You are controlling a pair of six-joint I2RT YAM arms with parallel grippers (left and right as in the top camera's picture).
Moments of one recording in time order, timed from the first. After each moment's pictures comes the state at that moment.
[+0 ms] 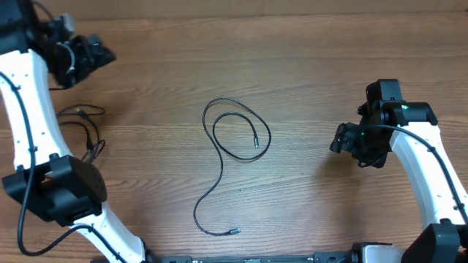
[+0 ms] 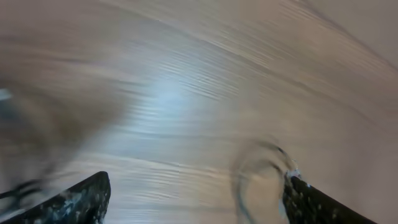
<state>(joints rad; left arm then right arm) 0.33 2.02 2.15 -1.34 0.45 -0.10 -0.02 1.48 1.12 -1.15 -0.12 0.33</state>
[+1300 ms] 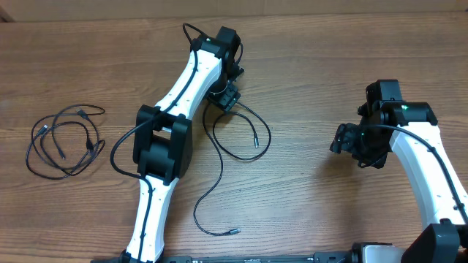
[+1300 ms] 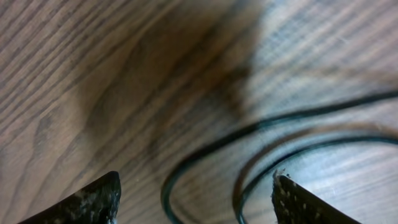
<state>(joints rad) -0.38 2.44 2.15 -1.25 -0.06 0.22 -0.02 1.48 1.12 -1.15 -0.12 0.33</state>
